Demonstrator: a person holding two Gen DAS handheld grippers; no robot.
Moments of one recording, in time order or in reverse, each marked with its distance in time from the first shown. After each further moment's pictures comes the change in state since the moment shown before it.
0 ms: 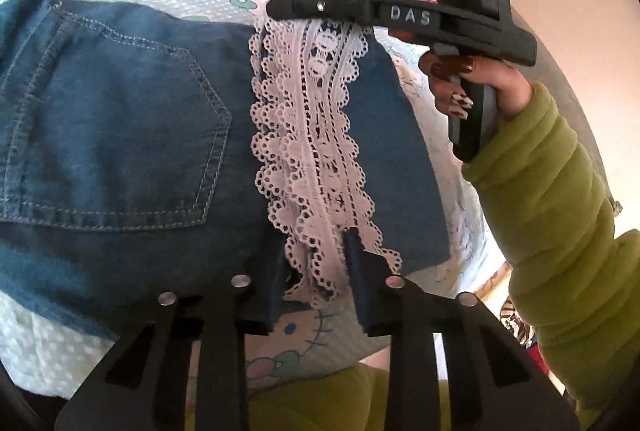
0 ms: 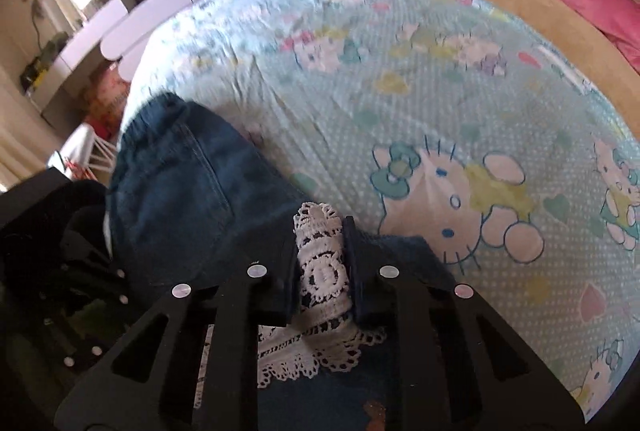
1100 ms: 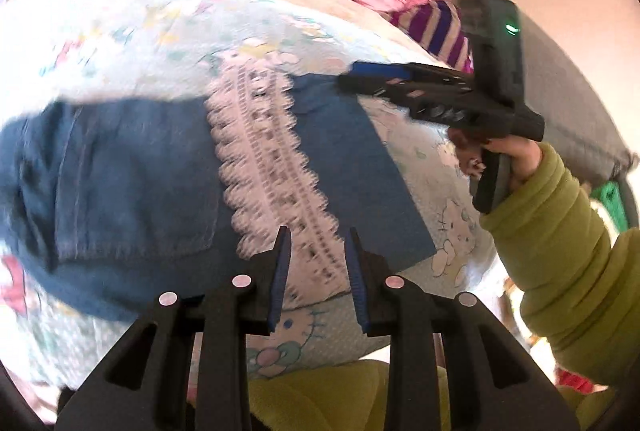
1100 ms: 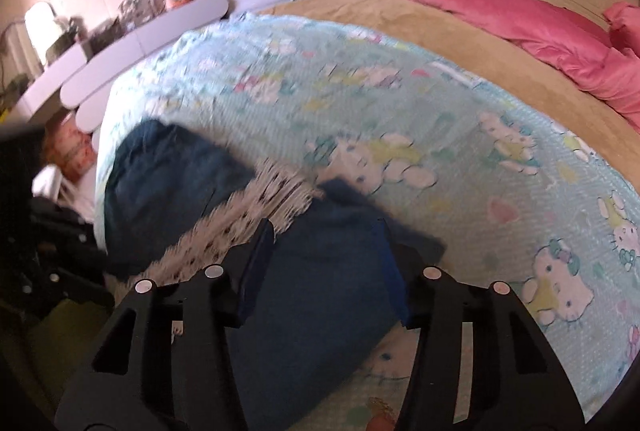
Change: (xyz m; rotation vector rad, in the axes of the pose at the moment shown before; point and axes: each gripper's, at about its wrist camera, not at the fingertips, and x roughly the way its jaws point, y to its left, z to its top) left arm -0.025 -0.058 0.011 0.210 -0.082 0.109; right arm -0.063 0.009 -0.069 0.102 -0.152 -0.232
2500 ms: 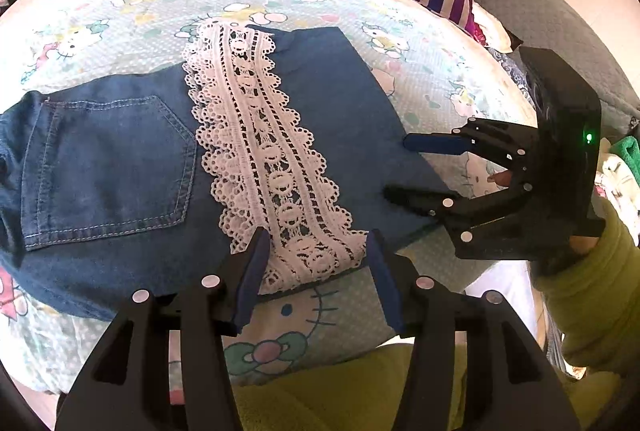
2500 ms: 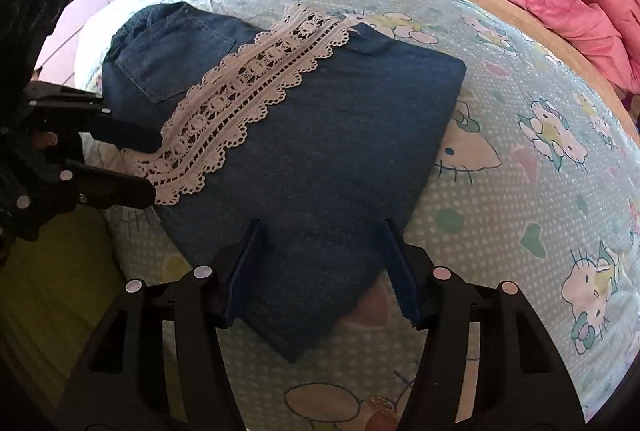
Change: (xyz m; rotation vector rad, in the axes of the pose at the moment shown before) left arm 0.017 -0.001 -0.028 0.074 0.088 0.065; right arm -0.020 0.059 -0.100 0.072 0.146 -0.175
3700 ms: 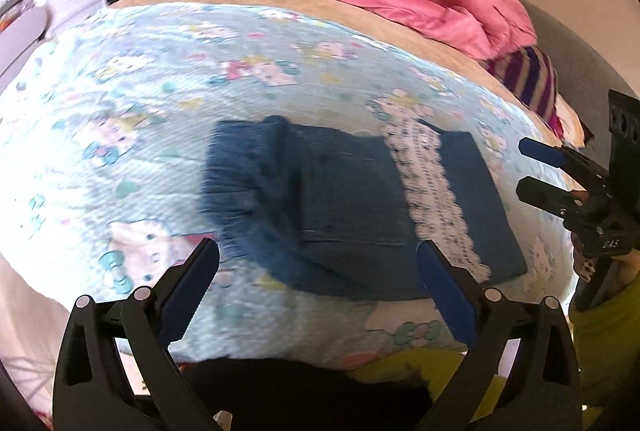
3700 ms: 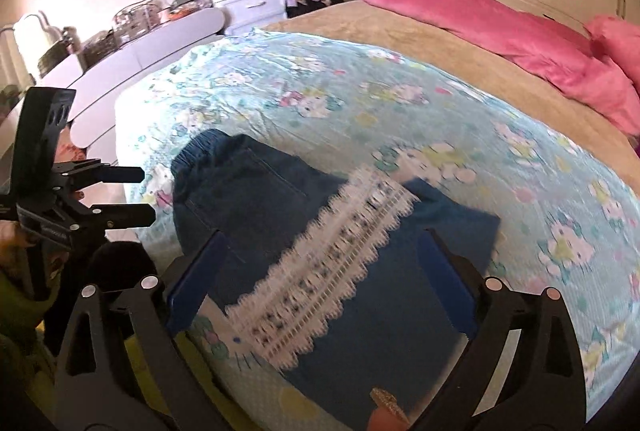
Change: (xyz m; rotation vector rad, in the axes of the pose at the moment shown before) left arm -0.115 0.099 -0.019 -0.262 -0.214 0.275; right arm -0.046 0.051 0.096 -0.032 -0.231 0.109
